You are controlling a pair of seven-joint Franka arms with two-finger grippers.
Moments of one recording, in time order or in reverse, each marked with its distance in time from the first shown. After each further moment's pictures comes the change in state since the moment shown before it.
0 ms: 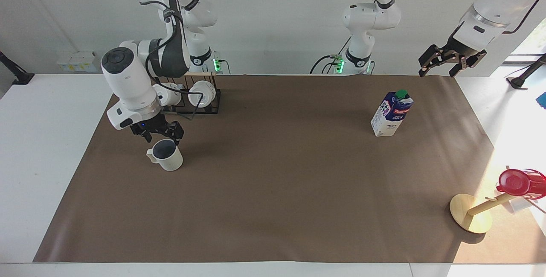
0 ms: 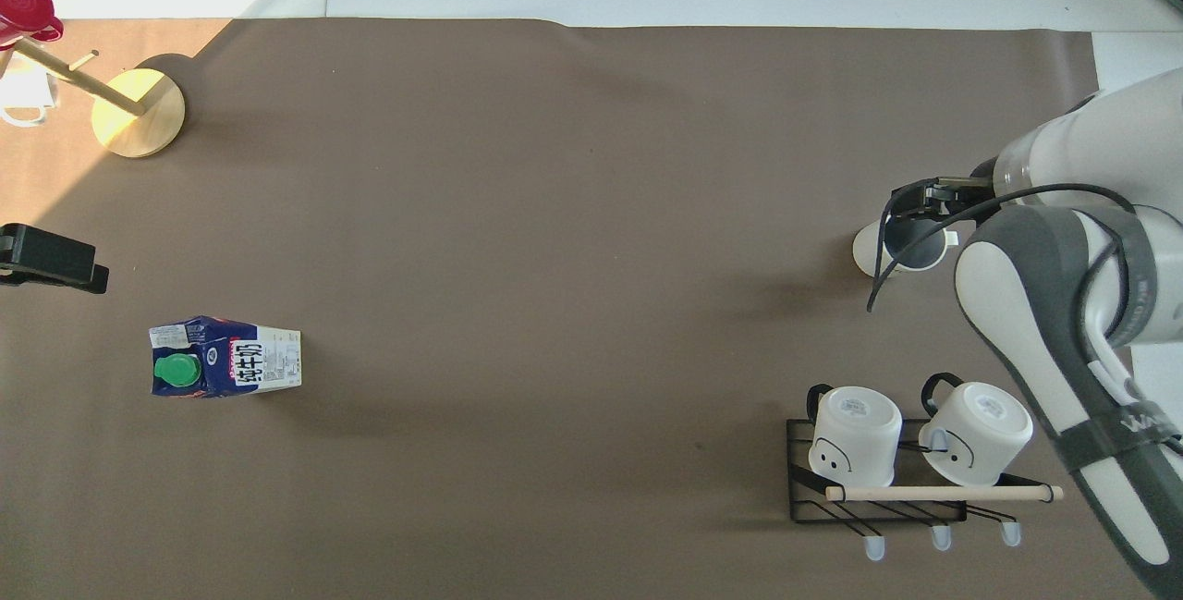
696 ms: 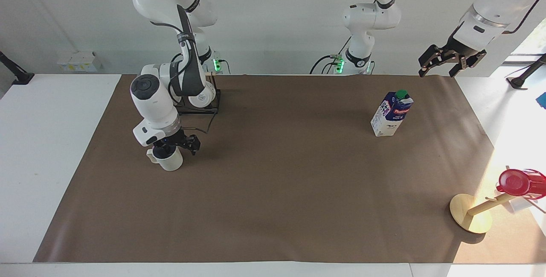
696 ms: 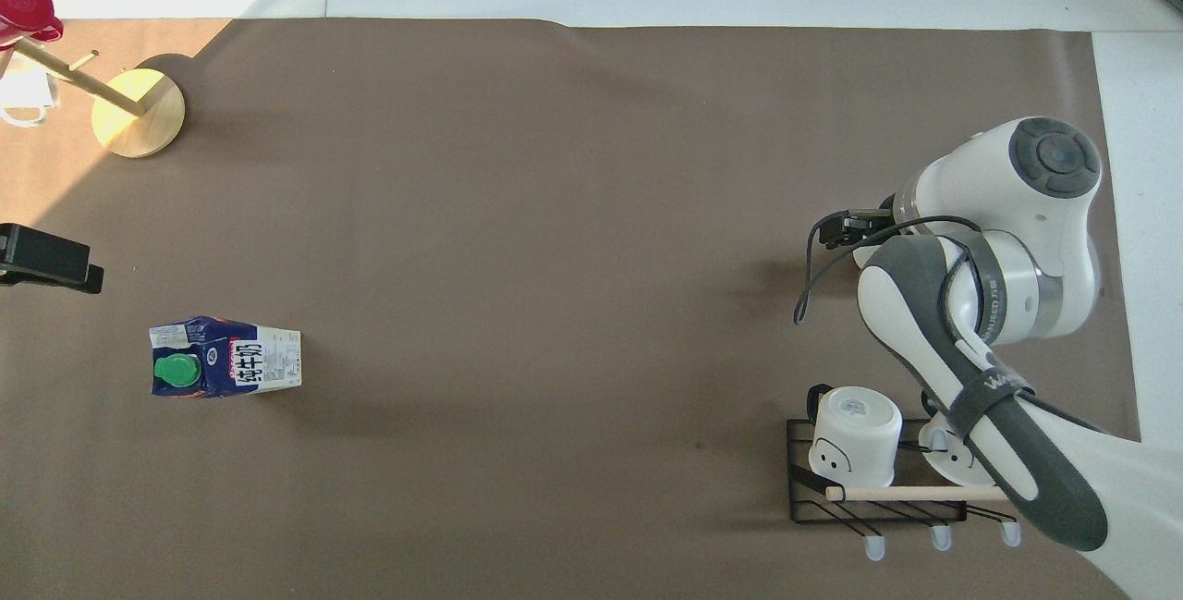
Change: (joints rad) left arm 0.000 0.000 -0.001 0.000 0.000 0.000 0.000; right arm 0.046 0.065 0.002 -0.087 -0.001 0.119 0.025
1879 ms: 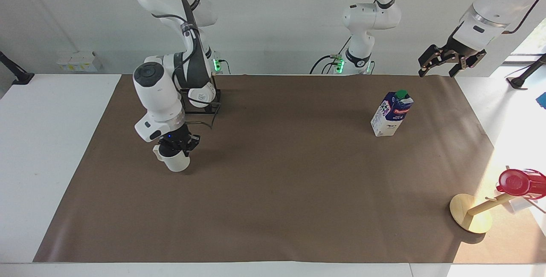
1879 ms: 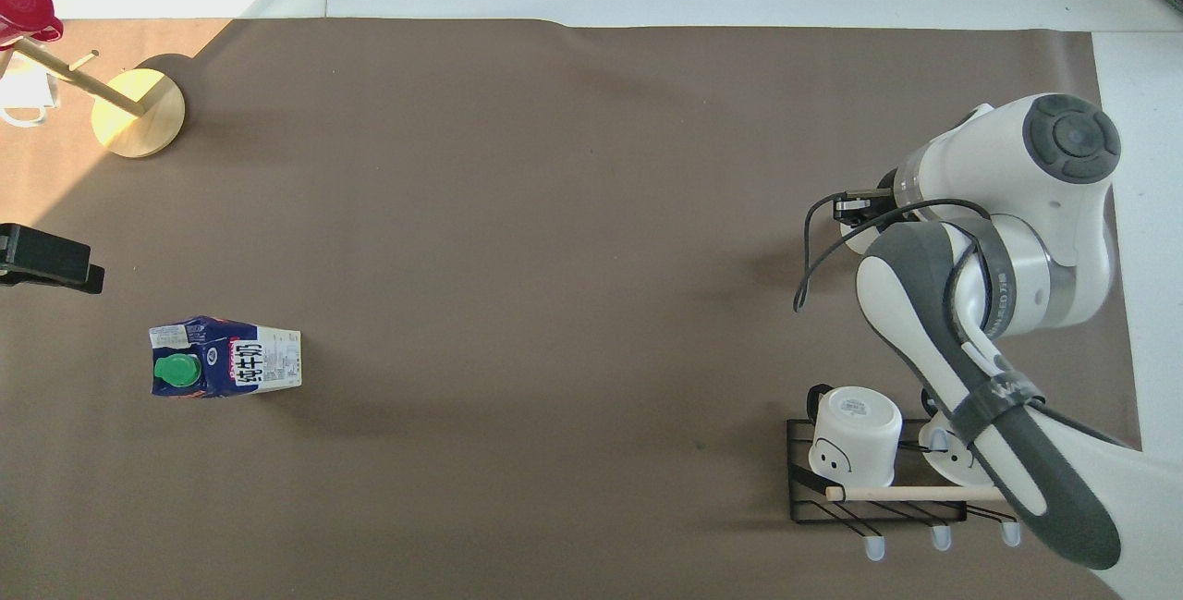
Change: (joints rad) left arm 0.000 0.000 -0.001 0.000 0.000 0.000 0.000; right arm 0.094 -0.021 0.014 0.107 0.000 -0.029 0.009
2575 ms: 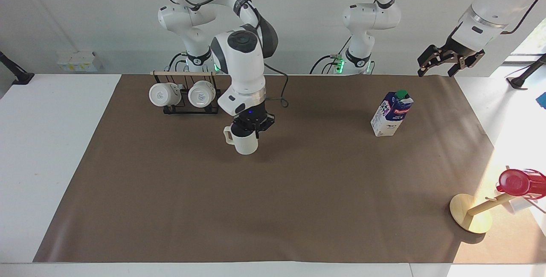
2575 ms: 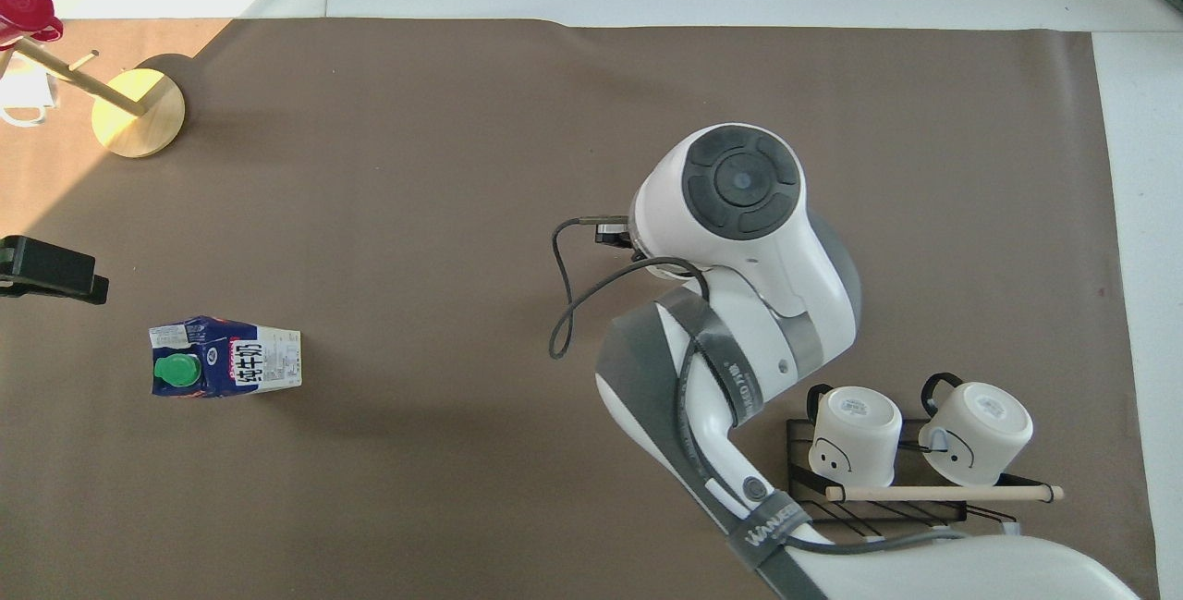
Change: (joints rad) left arm 0.000 -0.042 0.001 -0.078 0.000 0.030 0.000; right arm 0.364 0.085 0.007 0.239 -0.001 -0.143 0.468
